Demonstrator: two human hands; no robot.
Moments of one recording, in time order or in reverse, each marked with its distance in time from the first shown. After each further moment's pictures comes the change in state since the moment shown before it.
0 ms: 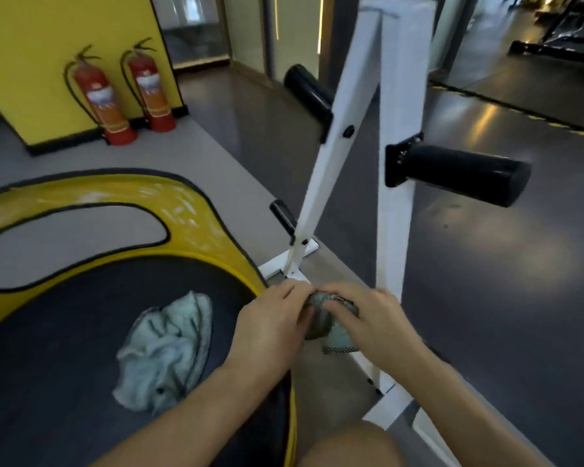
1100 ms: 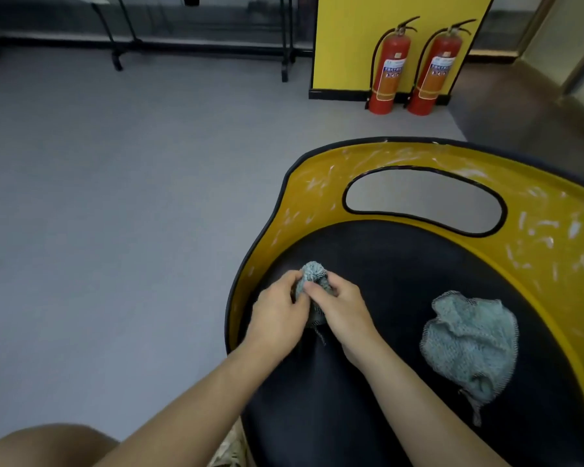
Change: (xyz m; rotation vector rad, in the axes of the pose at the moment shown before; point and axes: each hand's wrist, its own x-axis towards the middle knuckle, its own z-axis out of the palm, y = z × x) left_hand -0.278 -0.239 -0.214 -0.374 0.265 -1.076; right_hand 0.021 -0.342 0.342 0.649 -0.565 0.159
